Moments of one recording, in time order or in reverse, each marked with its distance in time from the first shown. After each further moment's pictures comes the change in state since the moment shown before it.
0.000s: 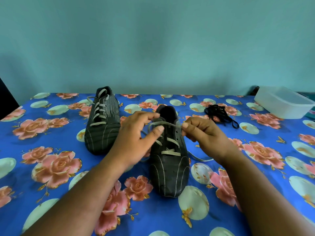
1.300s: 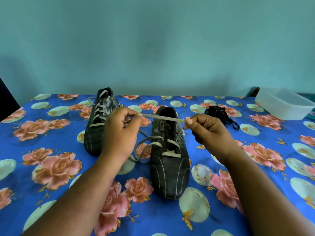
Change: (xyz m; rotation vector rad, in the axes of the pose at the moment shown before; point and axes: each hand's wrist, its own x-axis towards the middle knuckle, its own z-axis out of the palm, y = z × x) left_hand 0.011 -0.004 -0.011 -0.183 0.385 -0.127; right_hand 0.001 -0.003 -0.005 0.032 0.158 0.082
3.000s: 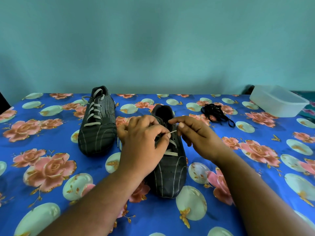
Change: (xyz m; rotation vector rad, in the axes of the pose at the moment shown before) left_hand -0.040 0.015 0.038 0.580 -0.144 0.313; right_hand 0.002 0.017 0.007 -0.142 -0.154 -0.056
